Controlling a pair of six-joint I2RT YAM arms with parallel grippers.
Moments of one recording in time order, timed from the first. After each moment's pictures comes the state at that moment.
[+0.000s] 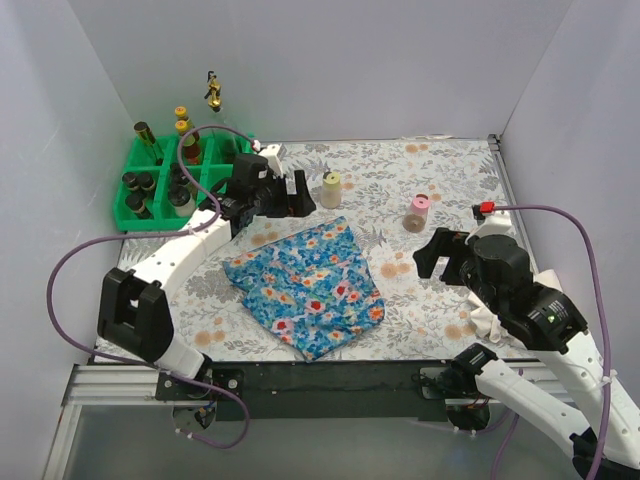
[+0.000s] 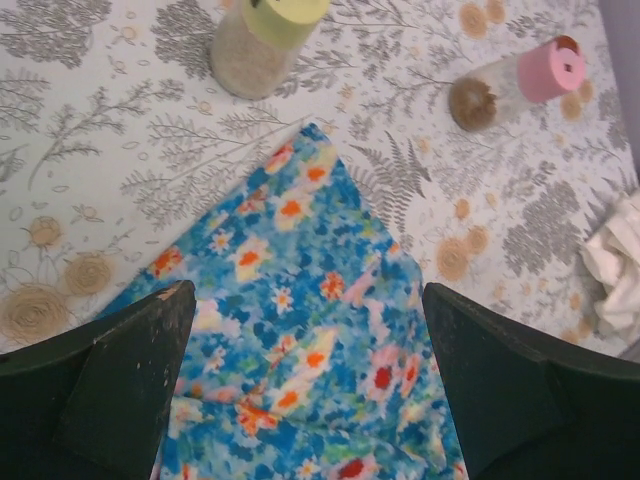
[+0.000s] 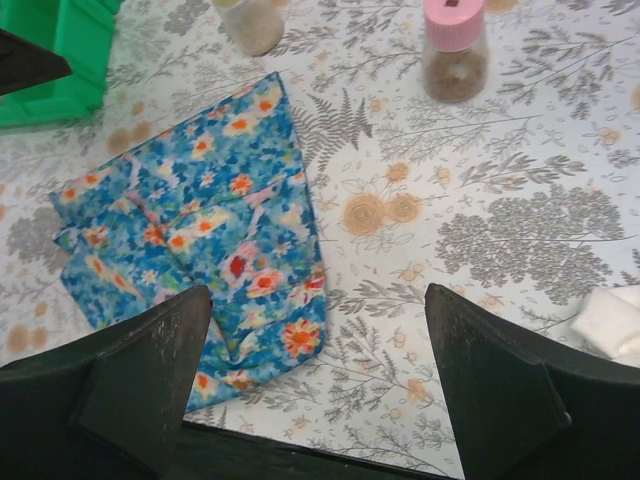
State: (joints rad) left arm -0.44 1.49 1.22 -0.31 0.22 -0.41; right arm 0.65 0.62 0.98 -0.85 0.28 0.55
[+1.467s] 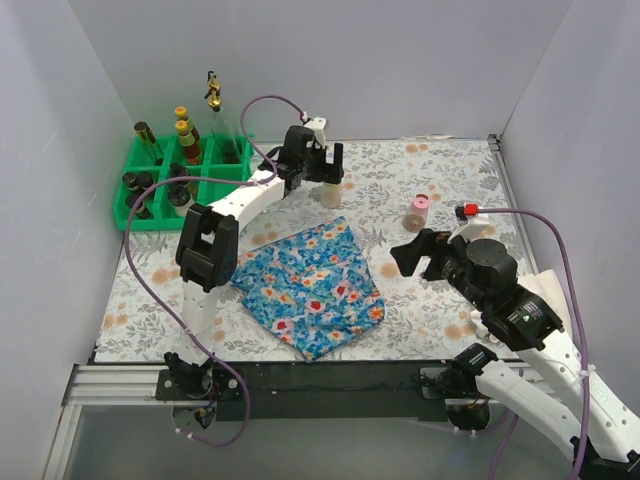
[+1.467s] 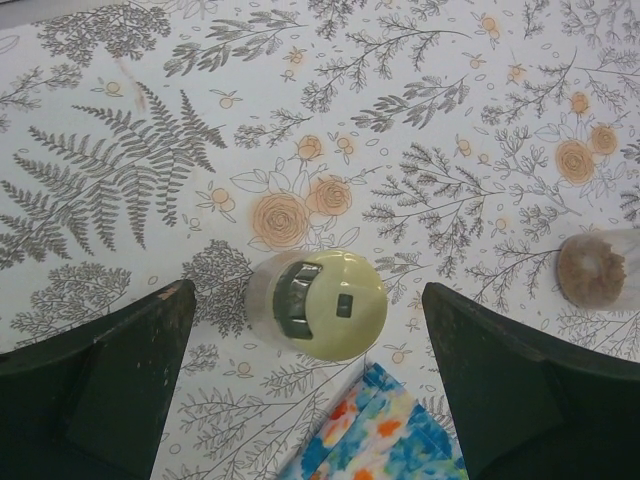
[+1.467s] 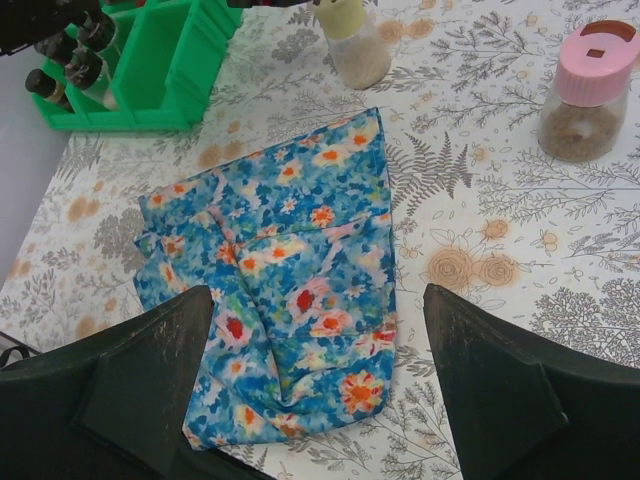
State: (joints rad) left arm -0.49 2.16 1.80 -0.16 0.07 -0.22; right arm 0.65 0.60 0.79 -0.51 0.14 0.51
